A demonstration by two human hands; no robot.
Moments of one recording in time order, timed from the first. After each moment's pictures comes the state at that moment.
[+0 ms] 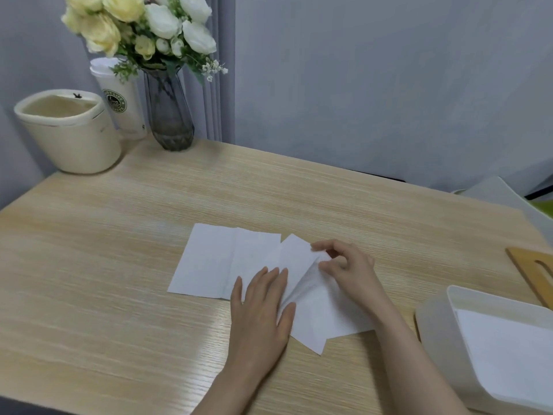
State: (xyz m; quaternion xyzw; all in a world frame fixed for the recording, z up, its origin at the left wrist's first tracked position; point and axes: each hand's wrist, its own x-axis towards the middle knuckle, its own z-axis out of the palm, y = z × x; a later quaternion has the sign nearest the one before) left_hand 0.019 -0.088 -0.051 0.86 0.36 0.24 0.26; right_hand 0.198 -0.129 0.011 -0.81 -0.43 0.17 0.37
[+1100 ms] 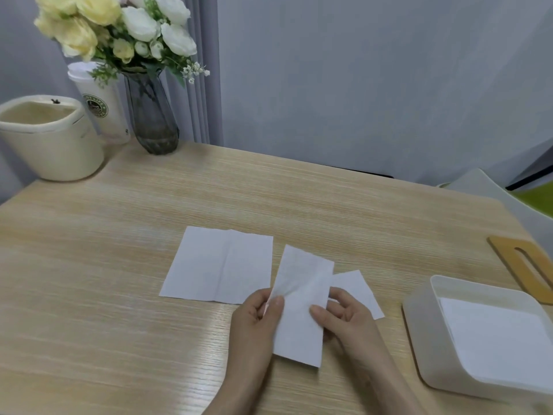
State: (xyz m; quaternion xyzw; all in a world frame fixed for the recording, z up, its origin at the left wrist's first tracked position) left_hand 0.020 -0.109 -0.022 0.49 0.41 0.30 0.70; right_hand 0.150 -0.193 -0.008 -0.62 -0.19 0.44 0.62
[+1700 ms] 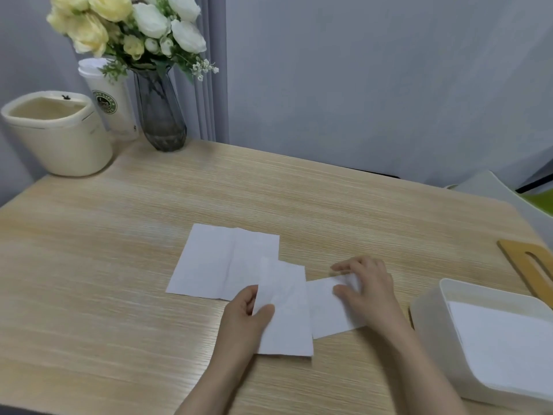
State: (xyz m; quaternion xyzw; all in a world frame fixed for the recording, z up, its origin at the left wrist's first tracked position) left_hand 0.006 -0.084 -0.034 0.52 0.44 0.24 0.69; right_hand 0.215 -0.172 -0.014 -0.85 -0.45 0.11 0.24
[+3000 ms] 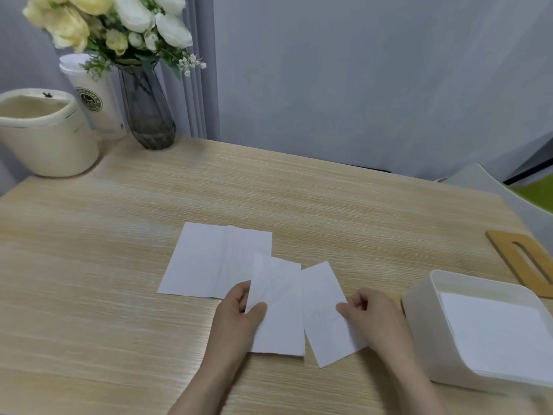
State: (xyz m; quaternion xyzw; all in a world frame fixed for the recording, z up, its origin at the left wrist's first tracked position) left_hand 0.003 -0.084 -0.034 0.51 0.44 0.23 0.70; right_hand 0.188 -0.204 -0.011 -0.92 -0.25 0.18 0.24
